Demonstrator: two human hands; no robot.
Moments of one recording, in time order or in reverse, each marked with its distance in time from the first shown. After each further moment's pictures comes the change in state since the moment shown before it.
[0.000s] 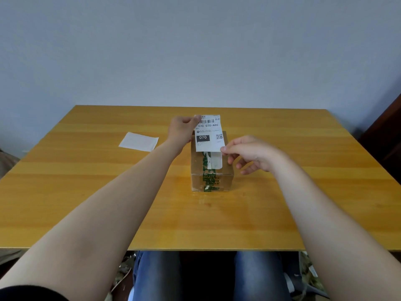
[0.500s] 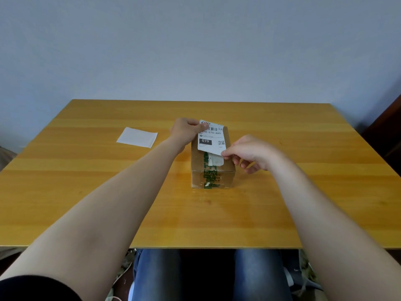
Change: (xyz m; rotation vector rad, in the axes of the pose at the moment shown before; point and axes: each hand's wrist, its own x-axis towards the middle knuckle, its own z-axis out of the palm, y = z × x) left_hand 0.021 -0.028 0.005 0.119 -0.099 -0.105; right_hand 0.009 0.001 0.009 -0.154 0.040 0.120
